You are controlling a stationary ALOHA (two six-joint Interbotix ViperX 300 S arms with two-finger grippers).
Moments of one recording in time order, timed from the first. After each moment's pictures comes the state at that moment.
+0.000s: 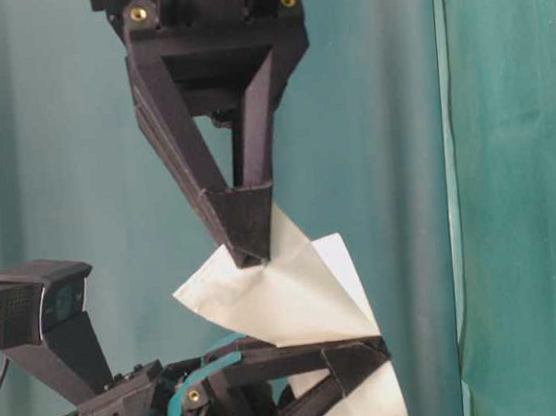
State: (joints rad) left arm 0.06 -0.13 0.36 -0.02 0.89 0.09; right arm 0.19 -0.07 0.74 -0.04 -0.63 0.02
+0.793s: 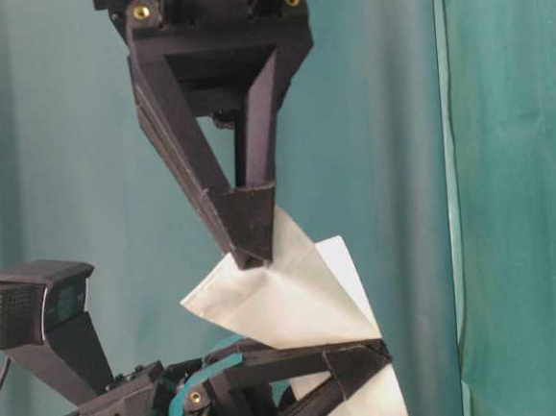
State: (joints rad) left arm 0.06 -0.13 0.36 -0.02 0.90 0.09; right arm 0.20 -0.06 0.74 -0.05 -0.64 0.02
